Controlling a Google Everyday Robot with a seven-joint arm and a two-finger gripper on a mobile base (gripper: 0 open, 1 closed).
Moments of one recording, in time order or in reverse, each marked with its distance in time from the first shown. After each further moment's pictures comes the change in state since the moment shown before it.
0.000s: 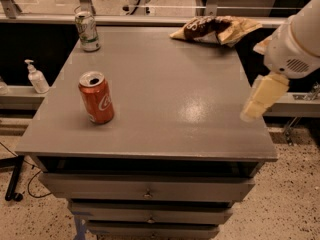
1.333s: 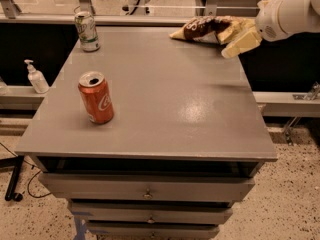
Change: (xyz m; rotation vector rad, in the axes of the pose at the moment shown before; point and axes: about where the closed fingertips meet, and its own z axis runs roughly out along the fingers) arm -0.024 -0.212 0.060 0.365 -0.381 0.190
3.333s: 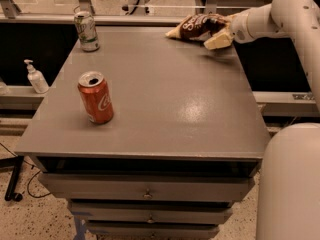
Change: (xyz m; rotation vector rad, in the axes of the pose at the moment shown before) arm 0.009 -0.028 0.138 -0.105 -0.110 0.083
